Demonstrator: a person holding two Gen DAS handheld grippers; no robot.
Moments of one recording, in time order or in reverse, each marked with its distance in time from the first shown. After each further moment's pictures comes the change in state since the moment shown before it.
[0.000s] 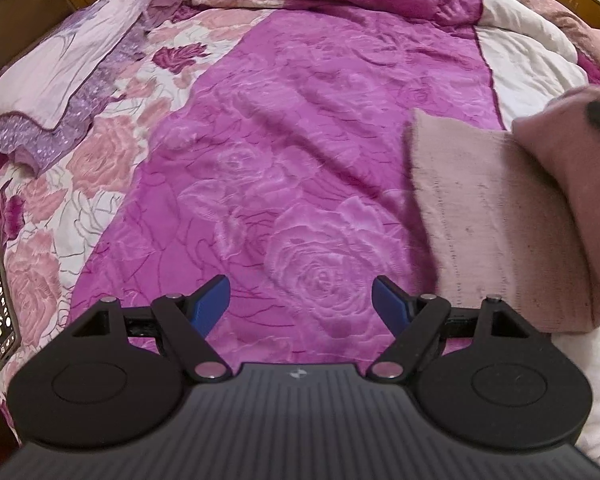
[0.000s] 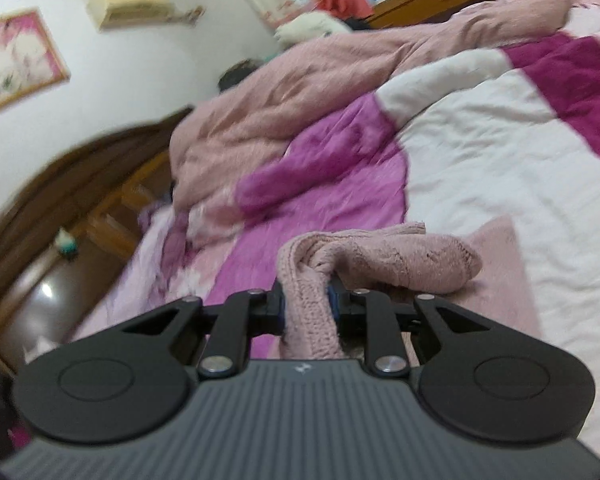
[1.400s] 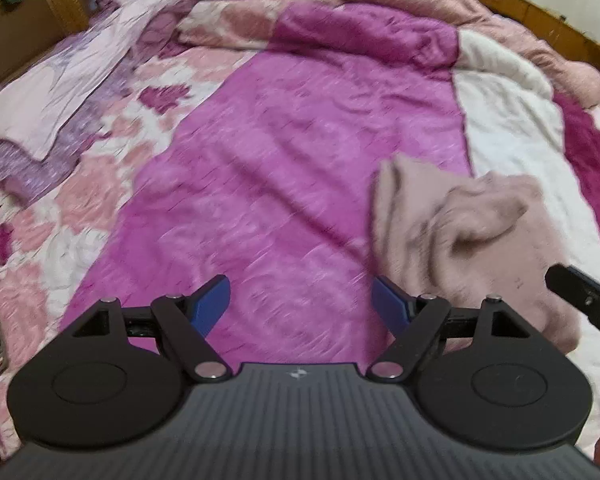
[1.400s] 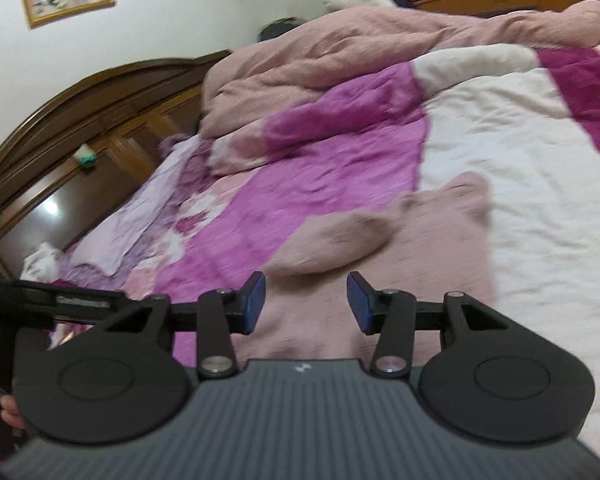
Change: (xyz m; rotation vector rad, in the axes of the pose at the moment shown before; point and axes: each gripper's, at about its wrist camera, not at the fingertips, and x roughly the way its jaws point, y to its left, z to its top) left arm -0.024 -0.016 0.016 -0.011 -0.125 -0.077; right arm -0.048 0.000 -0.043 -0.161 0.092 0.017
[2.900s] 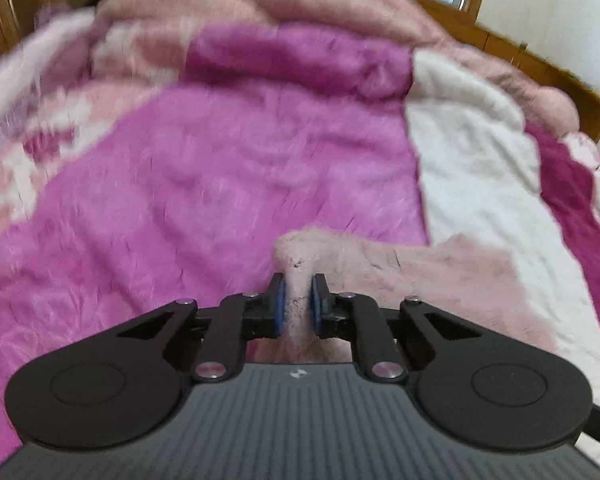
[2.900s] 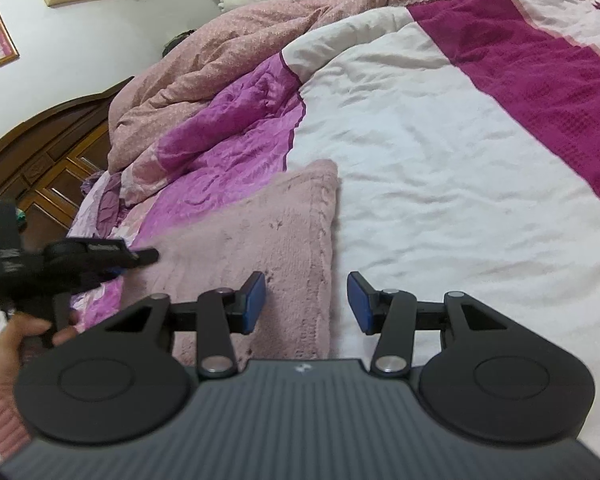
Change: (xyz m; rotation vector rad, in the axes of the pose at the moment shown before) left arm 0.126 -0.064 0.053 0.003 -0.084 -0.141; right arm -0.009 -0.090 -0.014 0.226 0.011 -0.163
